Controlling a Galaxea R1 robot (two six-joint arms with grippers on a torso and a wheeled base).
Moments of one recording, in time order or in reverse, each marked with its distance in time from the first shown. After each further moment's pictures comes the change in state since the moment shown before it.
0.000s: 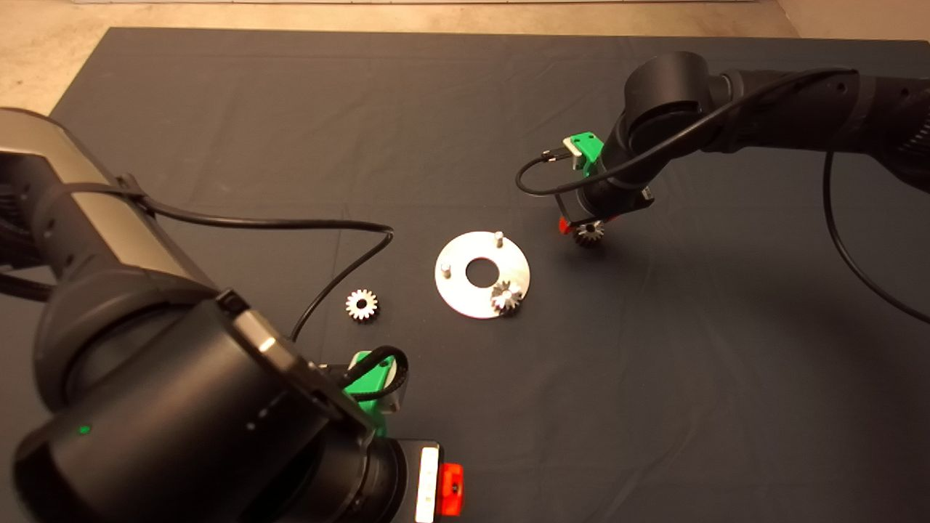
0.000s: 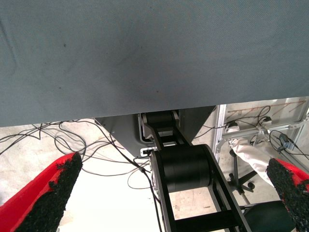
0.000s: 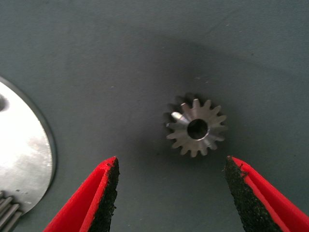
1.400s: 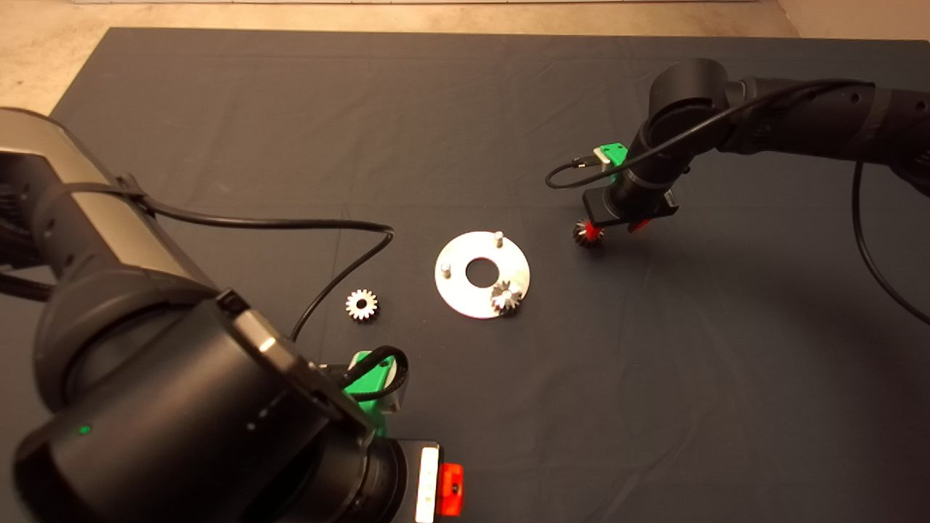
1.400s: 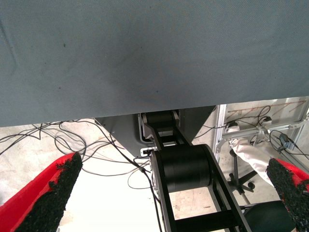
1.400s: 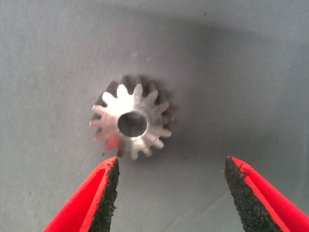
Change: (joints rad) left arm 0.000 0.000 0.000 0.000 0.000 0.000; right arm -0.031 -0.050 -0.082 0.088 0.000 -0.029
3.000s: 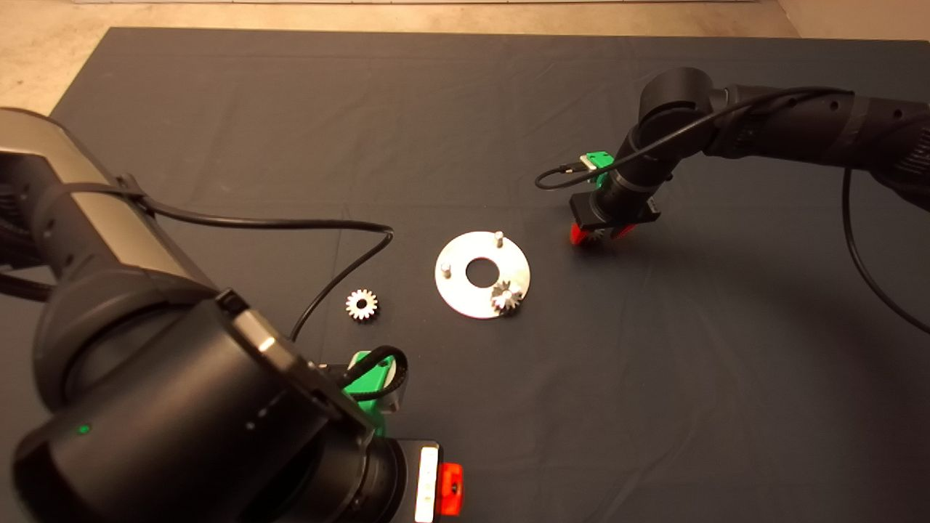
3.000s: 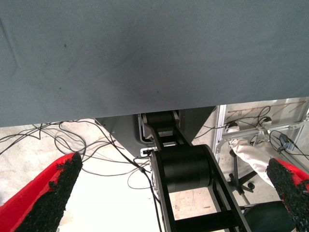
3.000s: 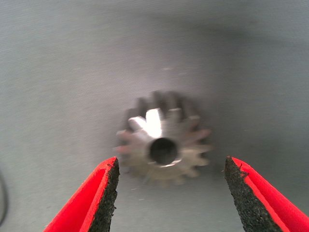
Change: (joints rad) left arm 0.000 0.000 0.000 0.000 0.000 0.000; right arm -0.022 0.025 -0.086 0.039 0.089 -0.056
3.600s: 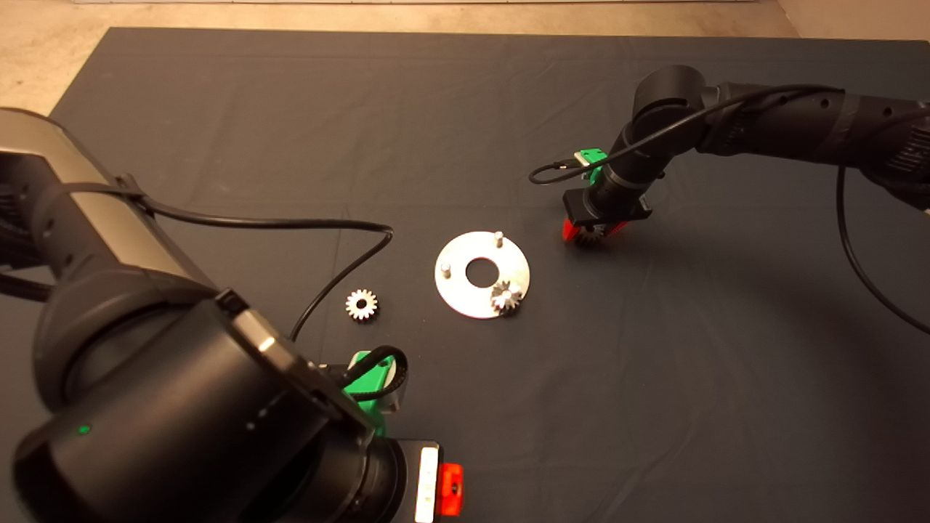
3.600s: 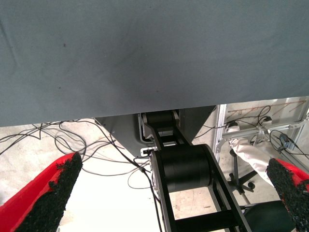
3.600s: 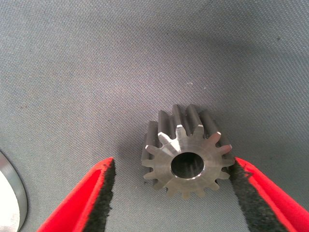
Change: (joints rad) left arm 0.000 0.000 0.000 0.000 0.000 0.000; right arm 0.000 0.020 -0.022 0.006 0.033 -0.004
